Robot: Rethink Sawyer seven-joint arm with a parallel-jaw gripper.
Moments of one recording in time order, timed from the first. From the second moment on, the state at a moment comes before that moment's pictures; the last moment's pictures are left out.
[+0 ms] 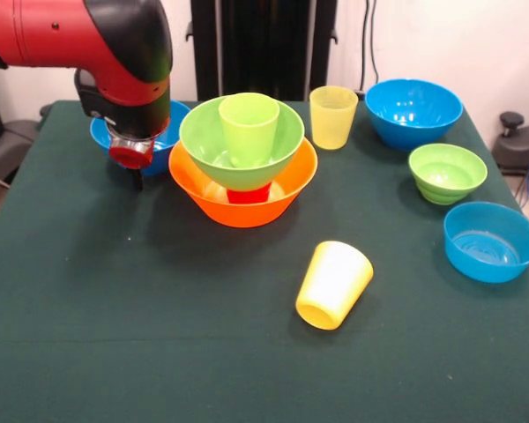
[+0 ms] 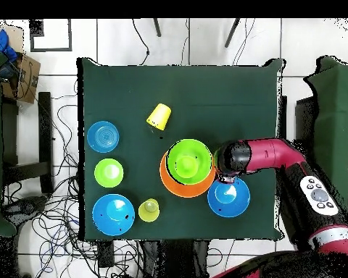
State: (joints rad) arm -0.81 -0.43 0.47 1.54 -0.81 1.00 0.43
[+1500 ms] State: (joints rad) arm -0.81 -0.39 0.37 1.55 -0.74 0.97 0.43
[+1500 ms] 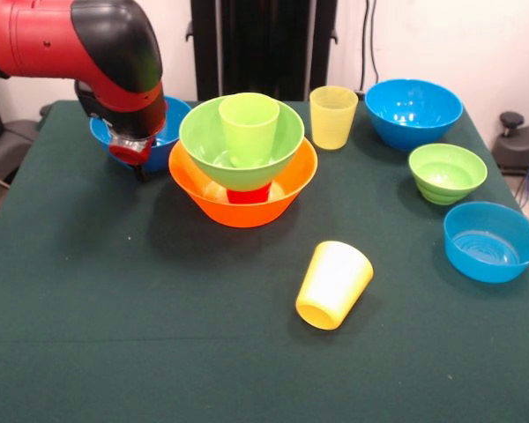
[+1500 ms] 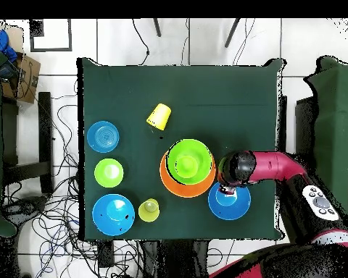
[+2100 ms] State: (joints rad) arm -0.81 -0.41 0.37 1.55 -0.69 0.97 0.43
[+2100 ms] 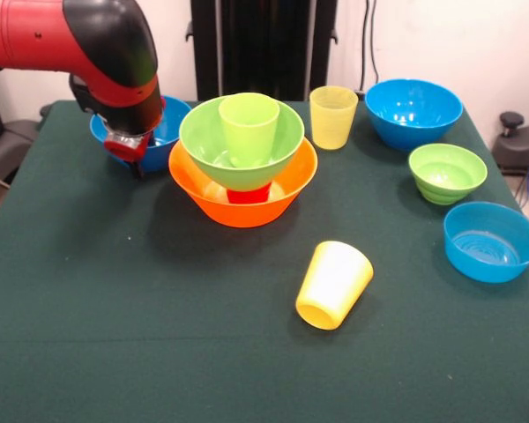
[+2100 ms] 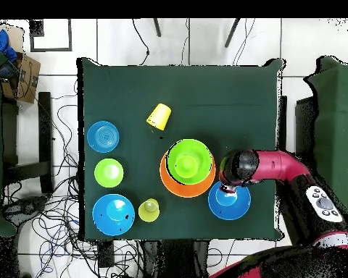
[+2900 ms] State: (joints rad) arm -0.76 -0.45 0.33 1.54 -0.66 0.98 0.43
